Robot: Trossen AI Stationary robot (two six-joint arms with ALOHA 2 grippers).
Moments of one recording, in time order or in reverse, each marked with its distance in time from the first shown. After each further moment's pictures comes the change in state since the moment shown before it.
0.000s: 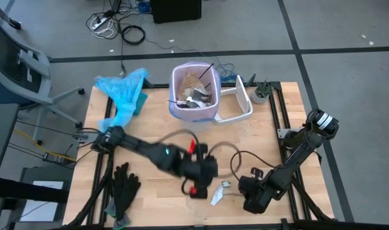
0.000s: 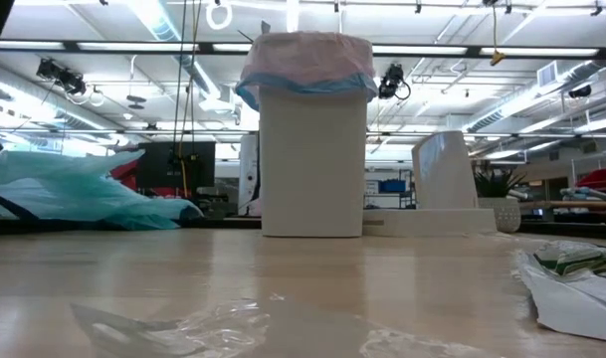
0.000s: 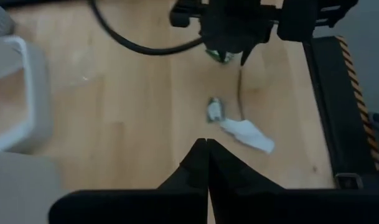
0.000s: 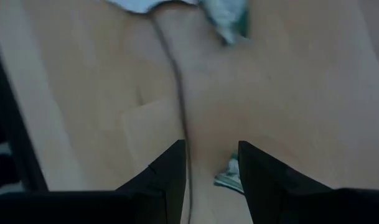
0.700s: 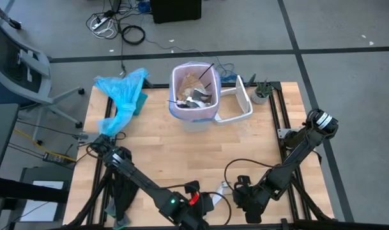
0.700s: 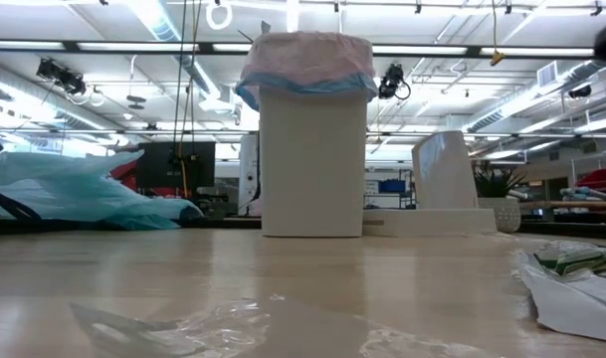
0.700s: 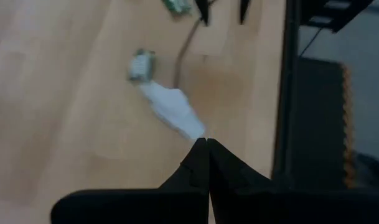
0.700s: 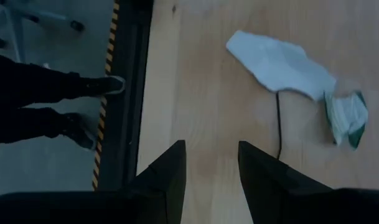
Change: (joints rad) left arm -0.233 0.211 -0.086 0.180 -0.184 -0.484; right arm -0.036 0.000 0.095 0.173 -0.079 -0.425
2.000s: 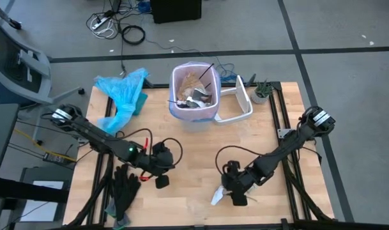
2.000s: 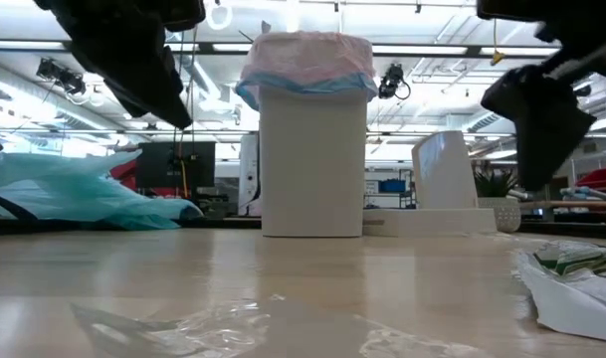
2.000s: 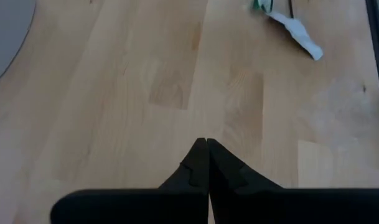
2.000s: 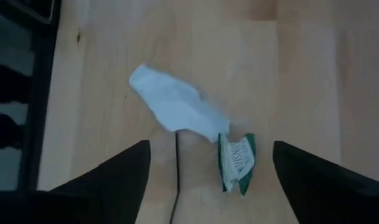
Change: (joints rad) left arm 0.196 -0.914 -1.357 0.624 0.190 0.168; right arm -0.201 0.000 -0.076 0.044 -0.001 -0.190
